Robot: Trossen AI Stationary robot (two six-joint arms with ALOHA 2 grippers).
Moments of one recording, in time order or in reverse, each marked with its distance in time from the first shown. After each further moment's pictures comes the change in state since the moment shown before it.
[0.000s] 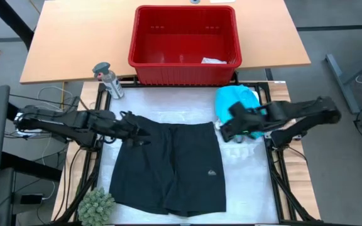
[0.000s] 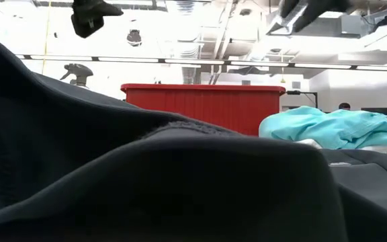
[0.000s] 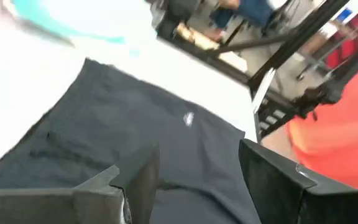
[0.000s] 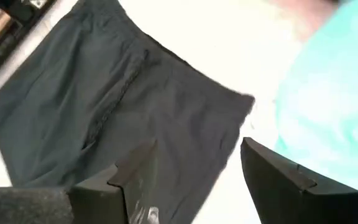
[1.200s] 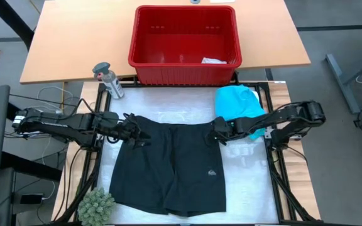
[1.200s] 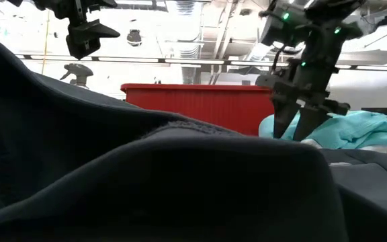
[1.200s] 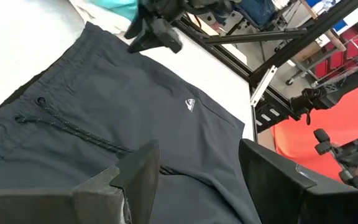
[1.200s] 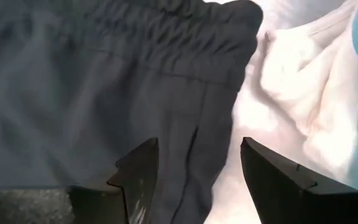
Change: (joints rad) left arm 0.067 -0.028 -0.159 0.125 0.100 -0.100; right arm -0.211 0.237 -0.573 0.646 -0.169 0.043
